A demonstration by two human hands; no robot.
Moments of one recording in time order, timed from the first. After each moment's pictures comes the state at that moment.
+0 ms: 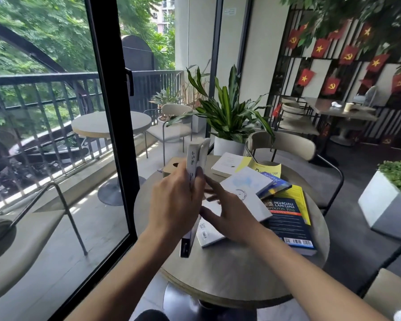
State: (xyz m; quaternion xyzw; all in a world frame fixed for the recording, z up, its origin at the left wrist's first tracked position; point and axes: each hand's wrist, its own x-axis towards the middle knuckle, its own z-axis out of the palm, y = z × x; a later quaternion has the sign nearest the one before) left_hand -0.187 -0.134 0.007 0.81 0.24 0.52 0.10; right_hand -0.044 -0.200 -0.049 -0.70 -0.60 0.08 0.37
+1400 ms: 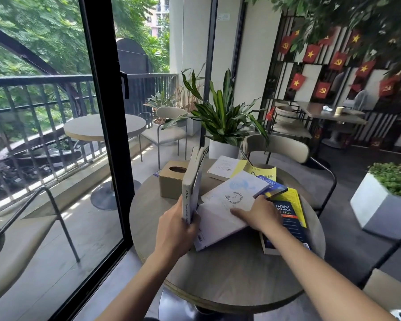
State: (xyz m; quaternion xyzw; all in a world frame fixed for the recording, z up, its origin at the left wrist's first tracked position) left_hand -0.164 -0.108 -0.088 0.83 0.31 0.41 0.22; right_hand 0.030 -0.207 -0.064 -0.94 -0.26 0.06 0.21
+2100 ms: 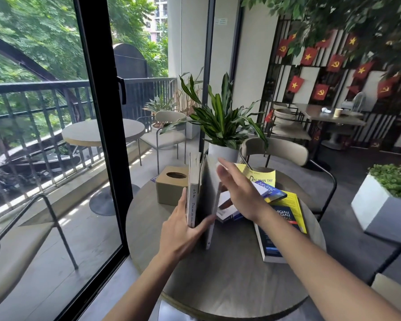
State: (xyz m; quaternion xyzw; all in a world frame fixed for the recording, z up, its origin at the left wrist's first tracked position) left_hand -0.139 -0.087 -0.107 0.84 0.30 0.34 0.31; right_hand -0.015 -0.195 0.011 -0.69 -0.50 0.17 0.49
